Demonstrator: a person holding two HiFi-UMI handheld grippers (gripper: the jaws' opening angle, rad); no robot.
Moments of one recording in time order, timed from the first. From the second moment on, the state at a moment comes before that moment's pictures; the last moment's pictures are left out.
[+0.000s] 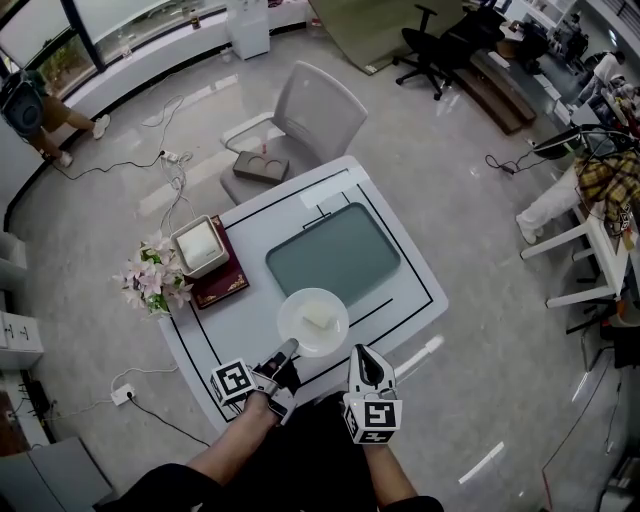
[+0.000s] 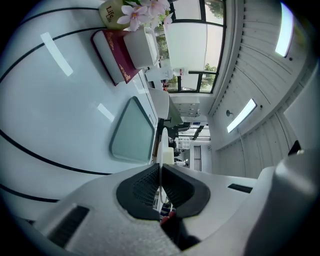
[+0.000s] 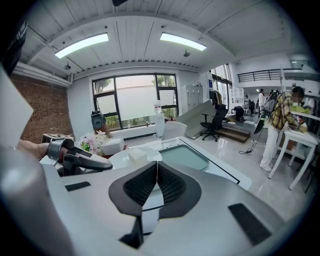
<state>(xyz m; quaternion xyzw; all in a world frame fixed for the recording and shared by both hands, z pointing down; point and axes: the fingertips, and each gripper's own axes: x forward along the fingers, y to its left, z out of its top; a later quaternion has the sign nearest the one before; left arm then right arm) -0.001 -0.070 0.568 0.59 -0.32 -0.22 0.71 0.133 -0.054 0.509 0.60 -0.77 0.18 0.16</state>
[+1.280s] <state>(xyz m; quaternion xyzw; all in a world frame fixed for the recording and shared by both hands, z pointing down) 0.056 -0.219 0.600 0.58 -0.36 -0.27 0.68 0.181 -0.143 0.546 0.53 -0.79 0.20 0.22</state>
